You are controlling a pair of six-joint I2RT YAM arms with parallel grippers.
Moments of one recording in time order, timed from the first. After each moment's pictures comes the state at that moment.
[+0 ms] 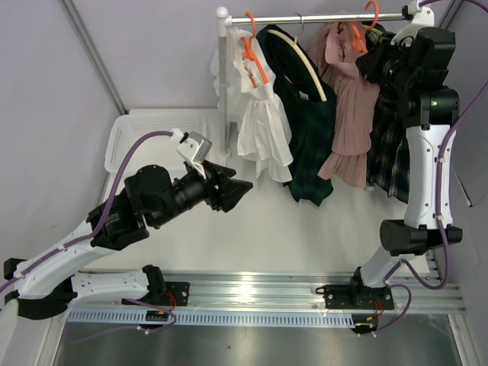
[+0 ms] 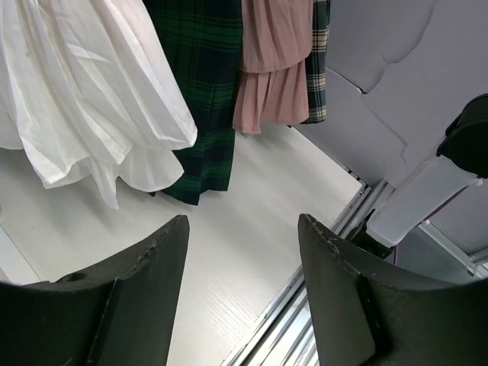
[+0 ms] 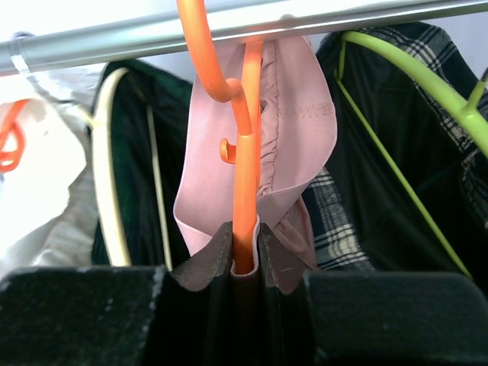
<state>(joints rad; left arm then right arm) -1.12 0.93 1.32 -0.47 -0.23 -0.33 0.05 1.68 2.34 -0.79 -0.21 0.19</state>
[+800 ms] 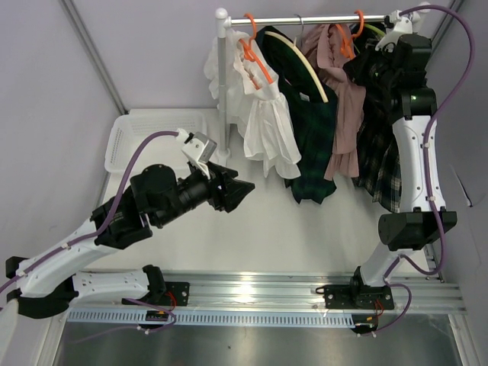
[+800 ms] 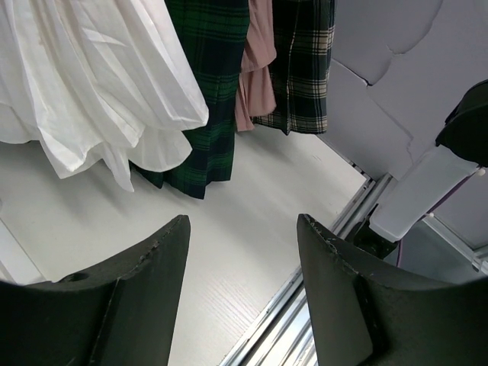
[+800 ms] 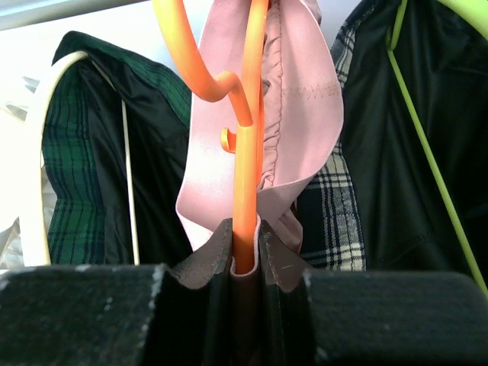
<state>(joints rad) -1.12 0.95 1.32 -0.48 -0.23 -0.33 0.04 1.74 2.18 -0.61 -0.27 0.21</state>
